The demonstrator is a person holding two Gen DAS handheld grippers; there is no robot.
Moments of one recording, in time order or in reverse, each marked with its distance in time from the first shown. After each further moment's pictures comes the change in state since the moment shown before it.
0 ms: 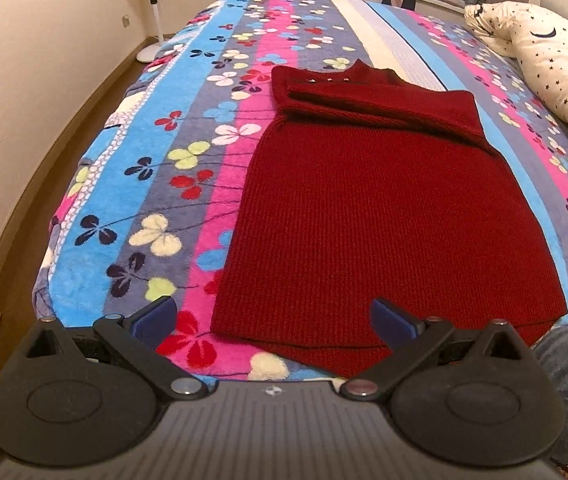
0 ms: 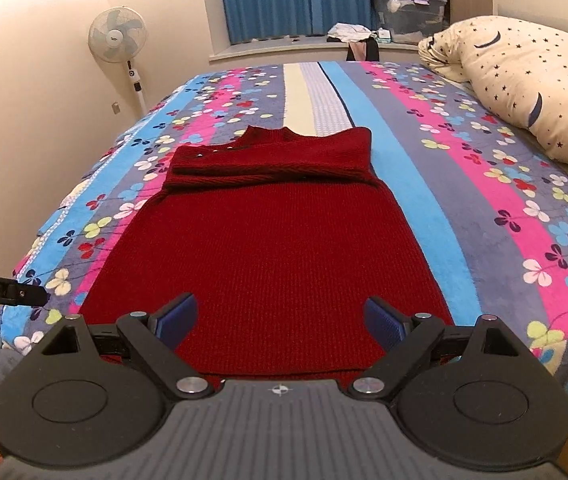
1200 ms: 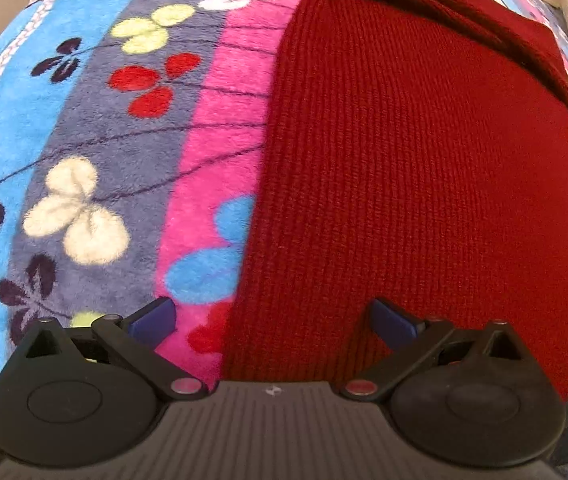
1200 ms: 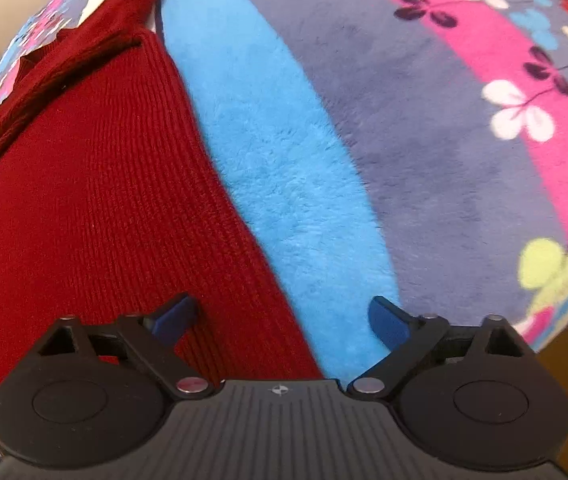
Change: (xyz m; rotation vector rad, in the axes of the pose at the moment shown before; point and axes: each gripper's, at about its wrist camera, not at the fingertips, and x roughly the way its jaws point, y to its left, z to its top) left arm 0.221 0.060 0.041 -0.046 0.356 -0.125; right arm 0.222 -0.216 -0.011 0.383 0.451 -0.116
